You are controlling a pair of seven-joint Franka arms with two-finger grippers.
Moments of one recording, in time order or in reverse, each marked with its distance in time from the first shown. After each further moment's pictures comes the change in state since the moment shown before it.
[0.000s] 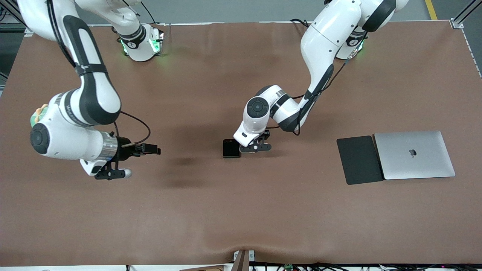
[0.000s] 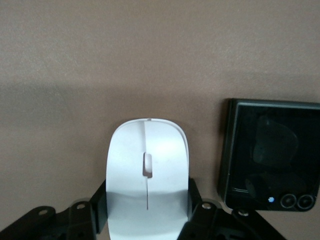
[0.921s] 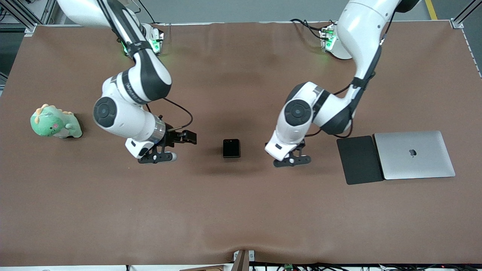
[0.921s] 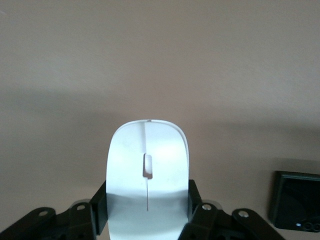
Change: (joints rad) left arm 0.192 -0.222 0.025 0.016 0.005 -0.256 0.184; right arm 0.235 -0.042 0.000 -0.103 -0.083 0.198 0.181
